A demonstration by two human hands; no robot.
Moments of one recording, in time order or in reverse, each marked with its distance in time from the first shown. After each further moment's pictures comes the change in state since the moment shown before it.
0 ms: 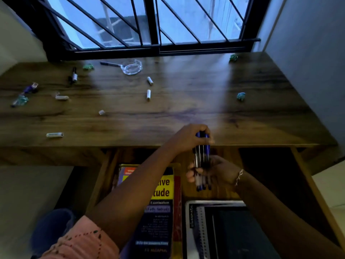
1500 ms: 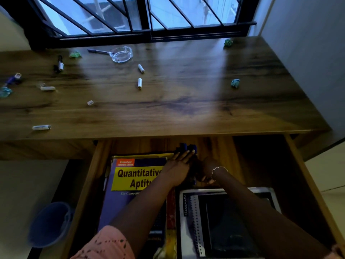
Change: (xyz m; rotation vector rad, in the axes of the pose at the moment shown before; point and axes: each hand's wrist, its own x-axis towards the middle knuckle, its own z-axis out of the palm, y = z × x) left_hand -0.037 -0.089 0.096 0.865 -0.312 -0.074; right_hand 0.040 0.055 -0.035 -0.884 0.580 0.465
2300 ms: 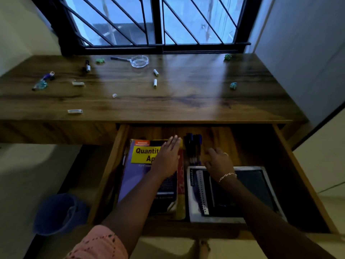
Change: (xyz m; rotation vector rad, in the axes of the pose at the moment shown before) left_hand -0.105 0.001 0.015 -0.269 0.468 -0.192; right_hand -0.113 0.016 0.046 -0.375 0.601 -0.388
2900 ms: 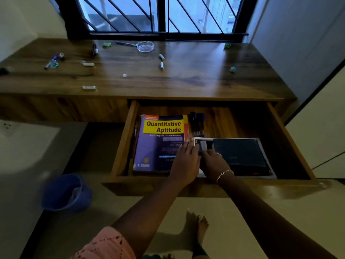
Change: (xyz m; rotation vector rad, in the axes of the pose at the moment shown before) left_hand -0.118 0.063 0.019 -0.113 0.062 0.037; right_hand -0.112 -0.045 0.020 -0.105 -0.181 -0.067
